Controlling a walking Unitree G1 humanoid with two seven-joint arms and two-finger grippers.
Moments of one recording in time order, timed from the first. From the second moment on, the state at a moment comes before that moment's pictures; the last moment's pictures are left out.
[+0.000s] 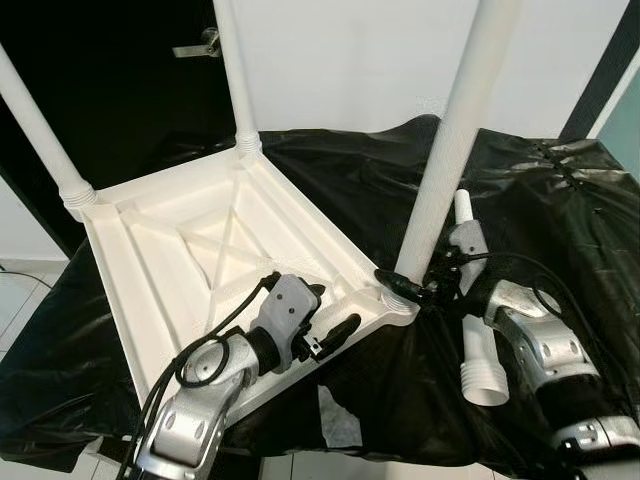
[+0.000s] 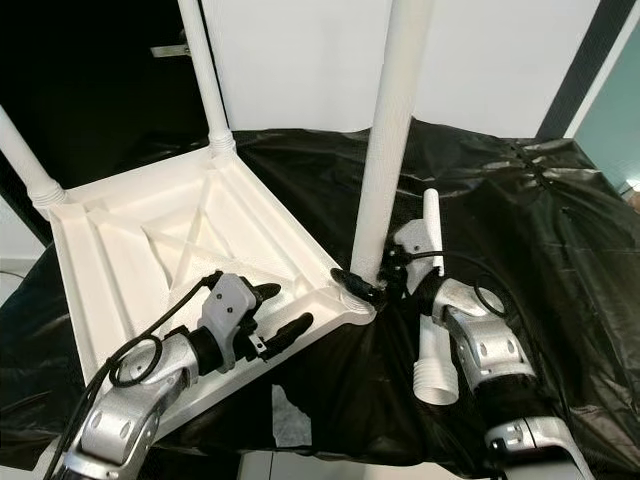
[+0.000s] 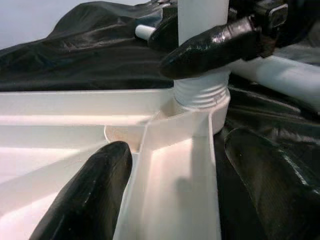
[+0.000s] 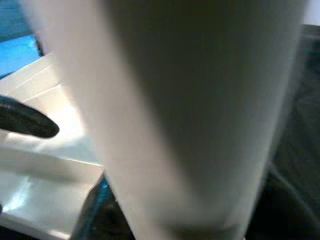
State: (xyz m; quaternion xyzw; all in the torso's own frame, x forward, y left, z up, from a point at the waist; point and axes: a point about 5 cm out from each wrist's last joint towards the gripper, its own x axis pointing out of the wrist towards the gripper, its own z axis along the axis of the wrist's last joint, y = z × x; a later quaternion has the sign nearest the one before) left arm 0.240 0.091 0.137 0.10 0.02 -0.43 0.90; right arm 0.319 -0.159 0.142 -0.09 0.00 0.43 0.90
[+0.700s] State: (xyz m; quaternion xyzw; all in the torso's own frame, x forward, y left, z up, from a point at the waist) left arm 0.242 0.086 0.137 0.11 0.00 -0.44 0.89; right arm 0.323 -0.127 0.130 -0.05 -0.02 0.28 0.96
